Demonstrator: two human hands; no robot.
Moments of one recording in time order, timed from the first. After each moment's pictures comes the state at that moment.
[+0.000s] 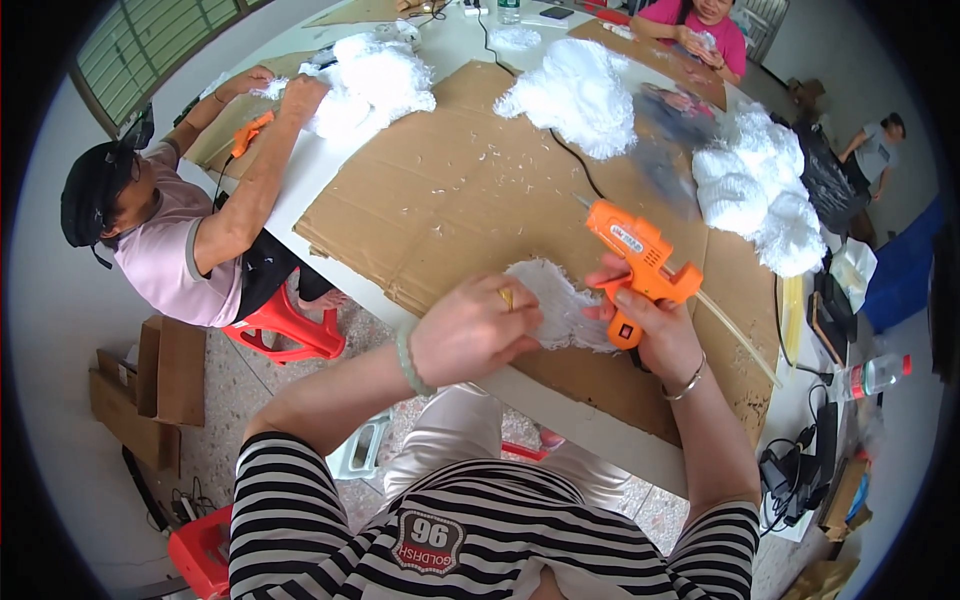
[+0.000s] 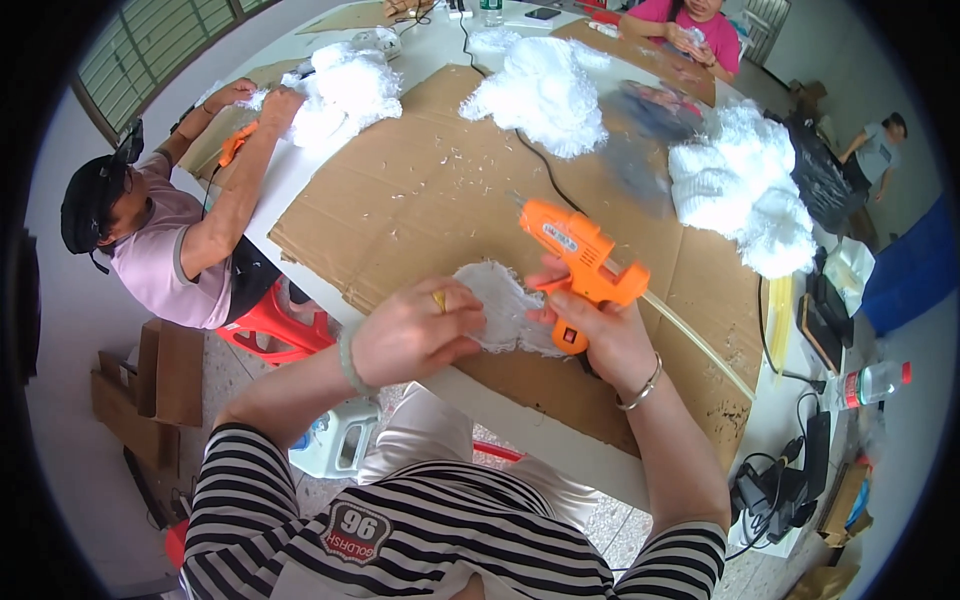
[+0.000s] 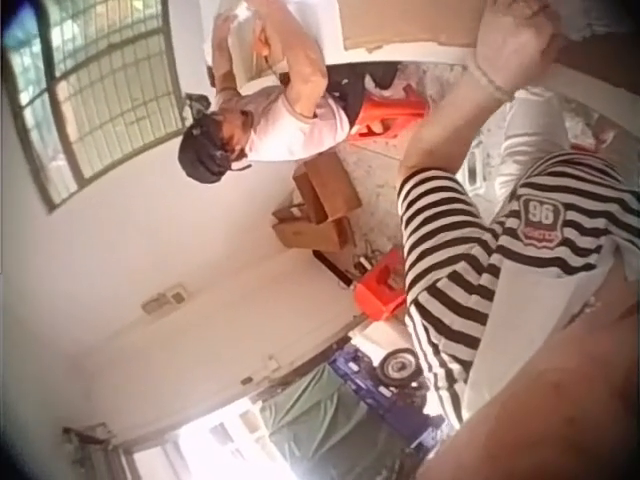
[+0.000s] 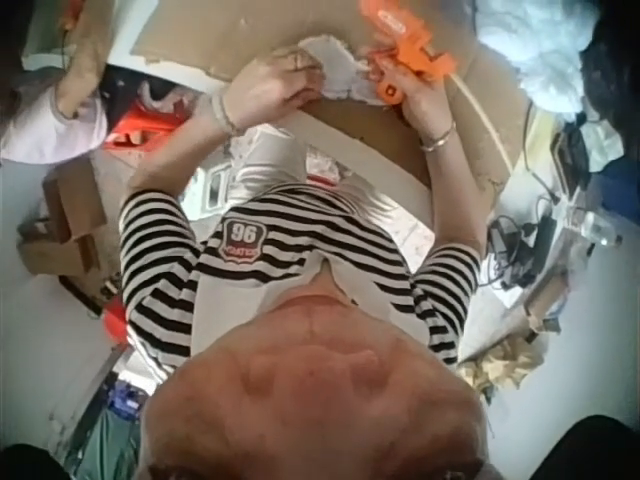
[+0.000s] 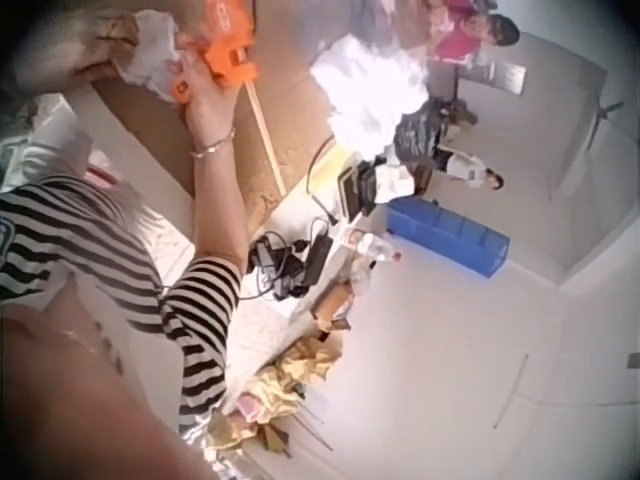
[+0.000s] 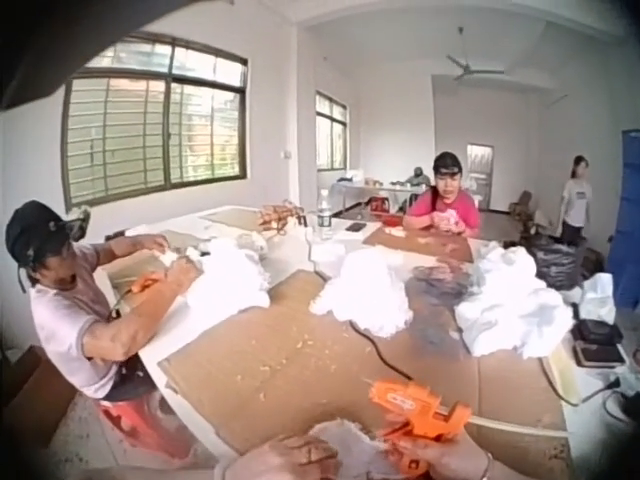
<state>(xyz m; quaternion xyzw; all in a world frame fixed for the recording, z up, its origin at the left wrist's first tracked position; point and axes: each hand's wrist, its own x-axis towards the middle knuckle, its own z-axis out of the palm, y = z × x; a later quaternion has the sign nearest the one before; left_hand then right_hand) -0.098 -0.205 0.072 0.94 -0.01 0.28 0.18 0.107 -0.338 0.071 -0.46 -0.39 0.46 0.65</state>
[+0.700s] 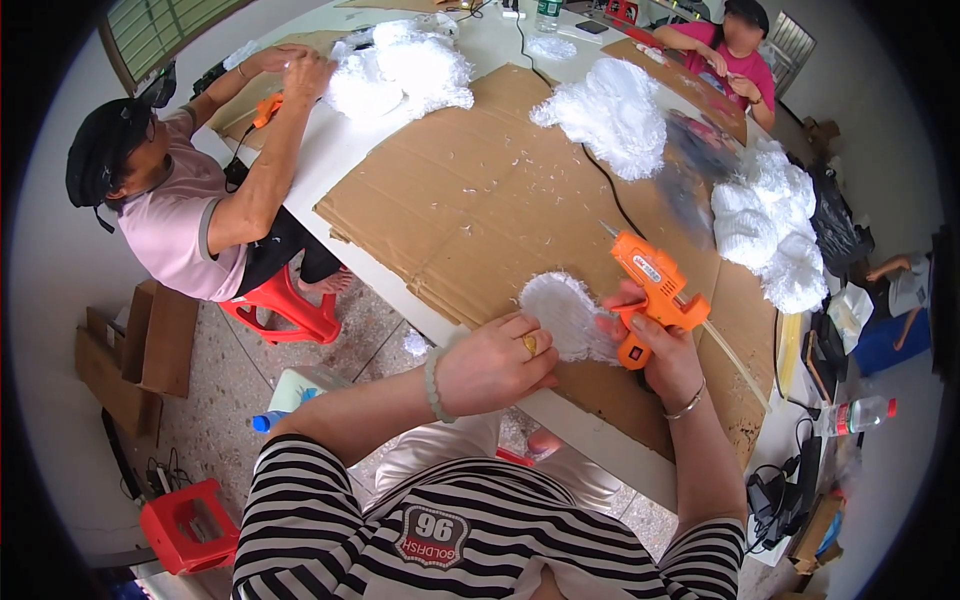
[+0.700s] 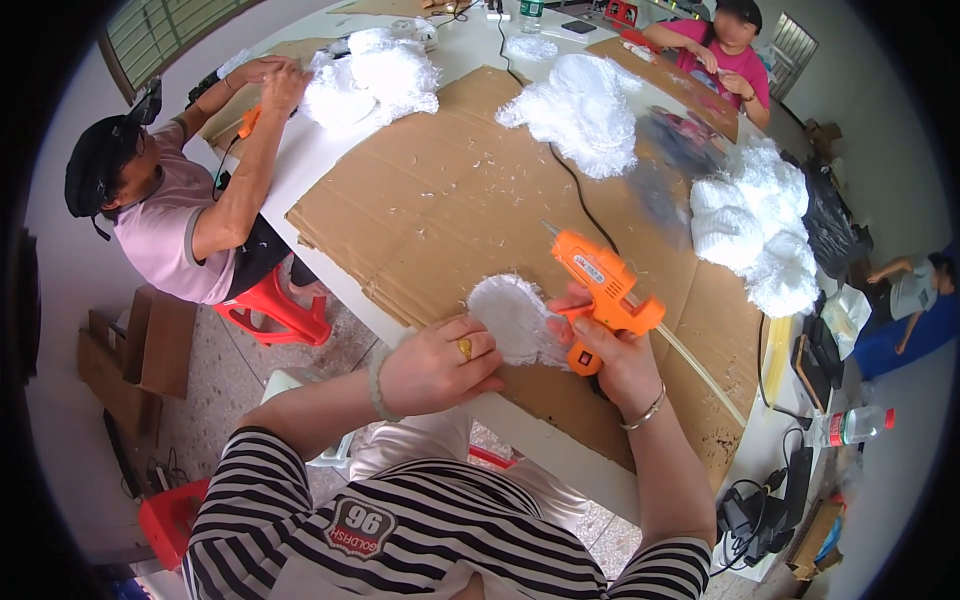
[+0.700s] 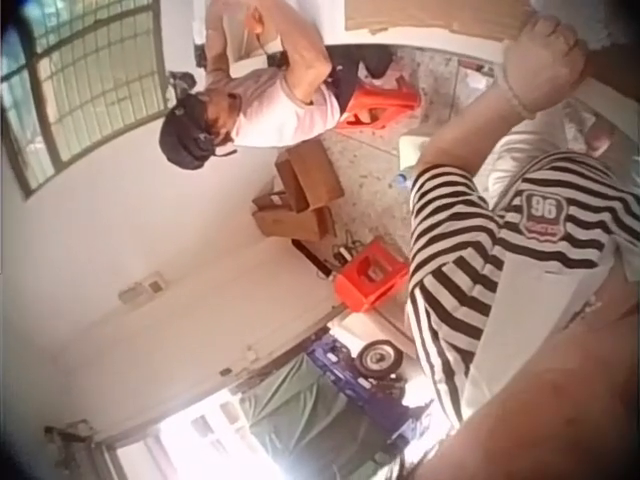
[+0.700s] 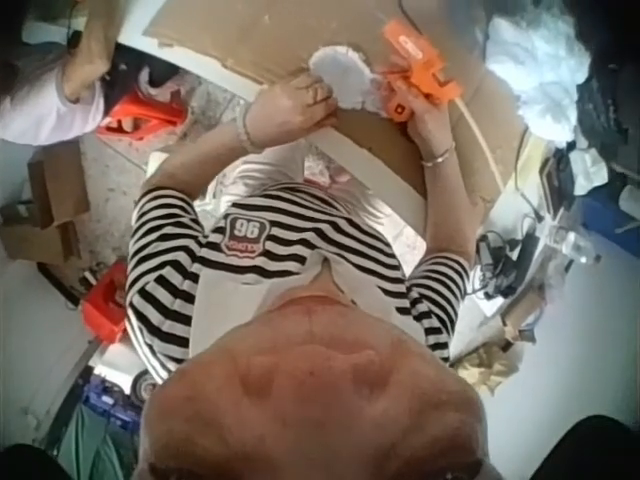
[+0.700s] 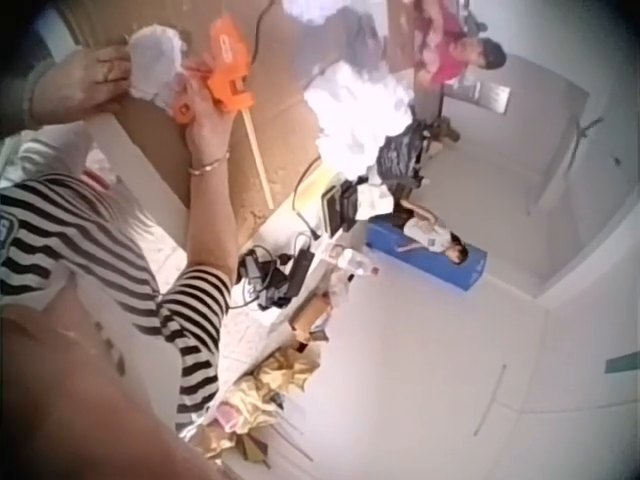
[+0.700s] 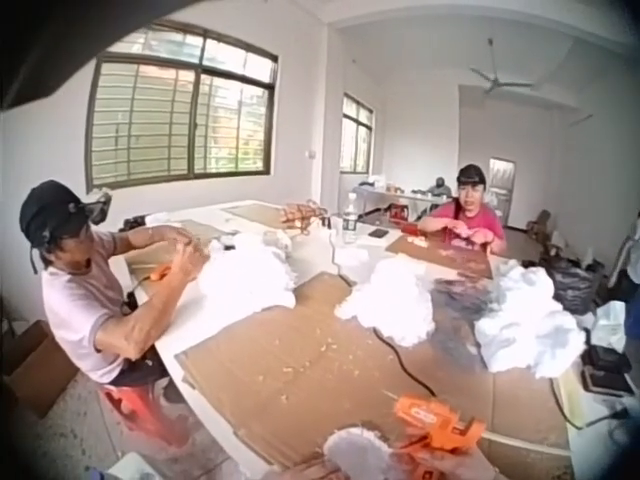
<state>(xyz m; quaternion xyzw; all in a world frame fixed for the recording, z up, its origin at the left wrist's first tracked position) -0.111 -0.230 0.047 0.94 -0.02 0.32 0.10 0.102 -0.338 0.064 -0.48 -0.37 0.48 0.64</state>
